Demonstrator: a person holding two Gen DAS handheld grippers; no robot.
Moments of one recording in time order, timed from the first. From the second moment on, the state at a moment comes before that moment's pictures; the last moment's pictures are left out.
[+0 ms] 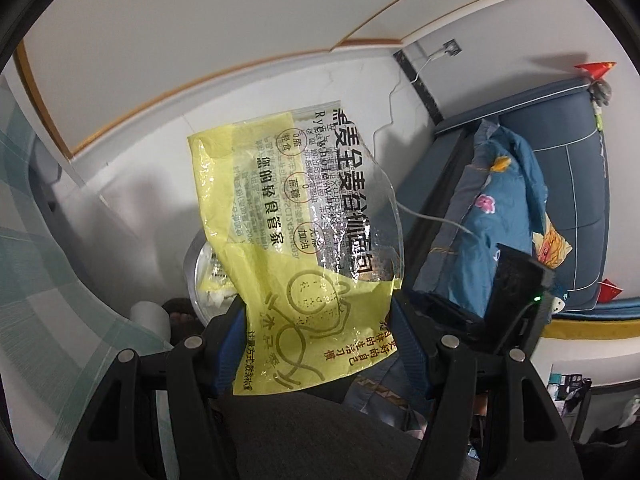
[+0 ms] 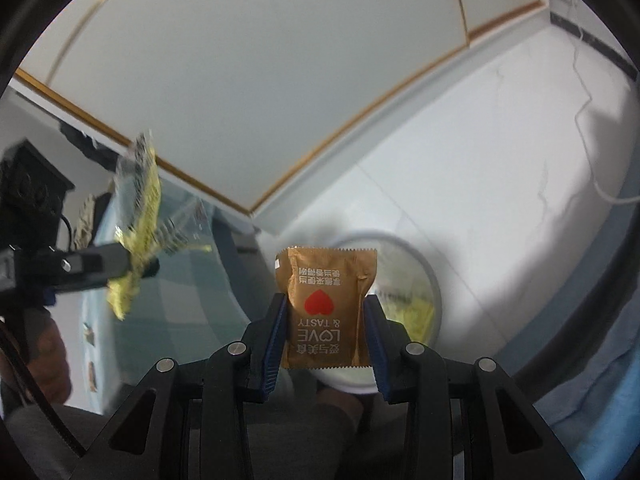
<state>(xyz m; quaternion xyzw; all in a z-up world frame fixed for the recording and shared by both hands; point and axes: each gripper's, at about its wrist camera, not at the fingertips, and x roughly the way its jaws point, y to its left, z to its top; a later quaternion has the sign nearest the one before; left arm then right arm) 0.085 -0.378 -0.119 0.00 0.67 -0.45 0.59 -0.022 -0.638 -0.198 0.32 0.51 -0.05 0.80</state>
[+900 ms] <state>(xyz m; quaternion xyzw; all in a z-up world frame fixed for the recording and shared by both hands) 0.078 -0.398 -0.203 0.02 0.75 -0.38 0.55 -0.029 -0.640 -0.219 0.29 0.56 -0.07 0.77</state>
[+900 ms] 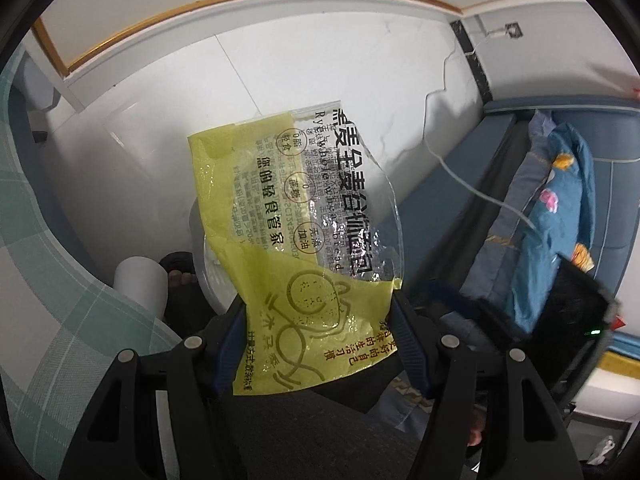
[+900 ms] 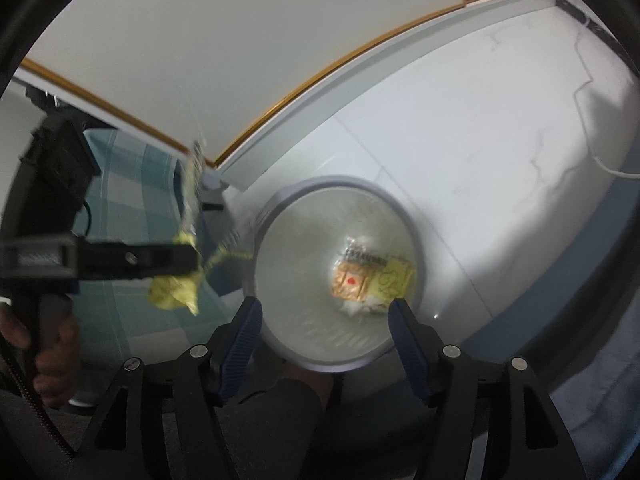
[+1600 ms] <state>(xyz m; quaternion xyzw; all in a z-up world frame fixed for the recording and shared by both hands) 0.051 -0.453 -0.232 0.14 0.75 -0.40 0.51 -0.052 -0.648 -0.194 0.33 0.52 -0.12 0.78</state>
